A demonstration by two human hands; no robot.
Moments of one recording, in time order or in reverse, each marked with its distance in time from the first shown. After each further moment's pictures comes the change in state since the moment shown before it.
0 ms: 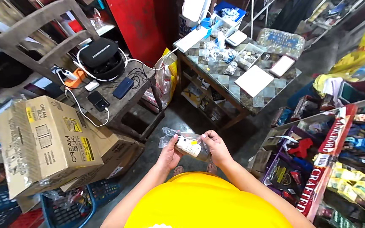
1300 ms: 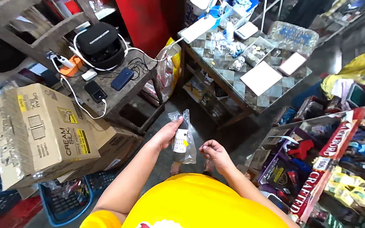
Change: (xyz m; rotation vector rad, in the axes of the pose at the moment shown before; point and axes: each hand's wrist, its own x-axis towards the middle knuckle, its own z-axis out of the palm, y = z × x) left_hand 0.041 0.050 0.026 0.766 -0.079 -0.199; right_hand -0.011 0.026 -0.034 -0.147 -0.028 0.227
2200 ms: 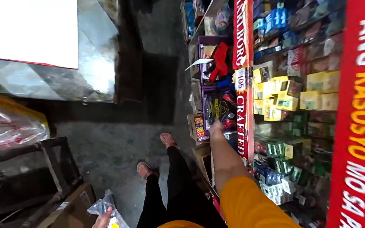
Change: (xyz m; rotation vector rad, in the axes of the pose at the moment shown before) left_hand 0.133 -0.167 0.118 0.371 0.285 -0.546; right_hand 0.075 0.329 -0.469 0.748 1.598 0.580
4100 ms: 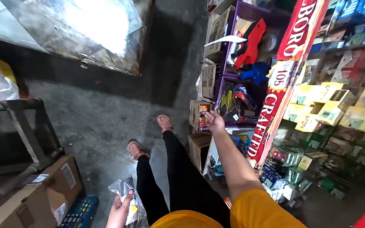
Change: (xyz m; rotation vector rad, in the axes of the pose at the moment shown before) left_hand 0.030 -0.053 0.034 0.163 0.024 -0.111; right_hand -0.030 0.028 0.019 -0.050 -0.302 0.131
